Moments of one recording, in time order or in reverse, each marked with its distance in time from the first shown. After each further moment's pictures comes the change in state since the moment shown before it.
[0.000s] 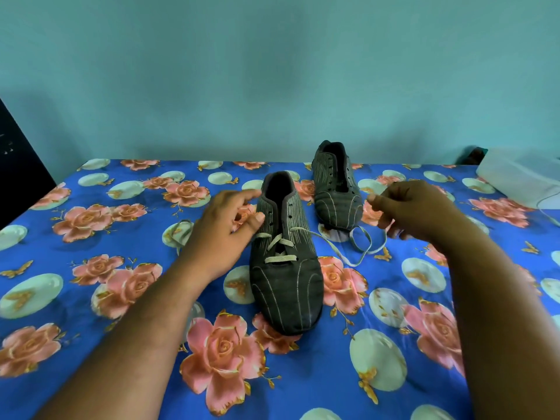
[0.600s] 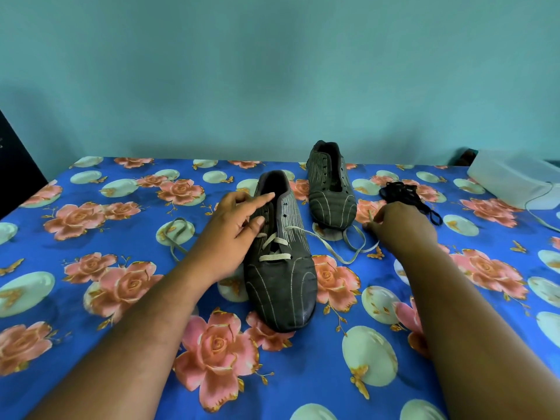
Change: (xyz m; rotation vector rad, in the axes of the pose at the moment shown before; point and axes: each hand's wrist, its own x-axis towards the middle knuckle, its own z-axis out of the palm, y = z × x) left_hand 0.001 0.002 0.016 -0.066 -0.059 0.075; right_hand 0.025 0.045 0.038 -0.547 0.181 0.166
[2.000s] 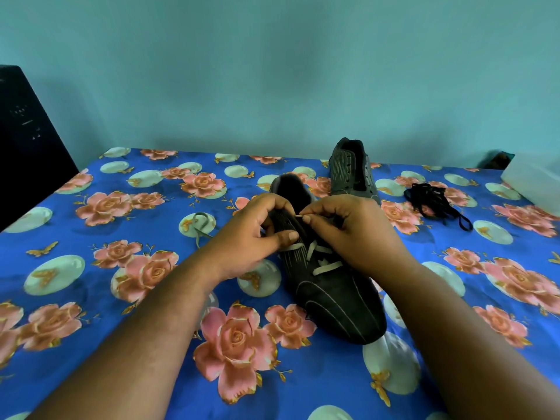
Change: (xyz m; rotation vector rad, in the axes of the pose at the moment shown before) left_hand -0.013 0.023 -0.013 -0.302 -0.156 -0.076; right_hand -0.074 -0.096 -0.014 0.583 0.087 -0.778
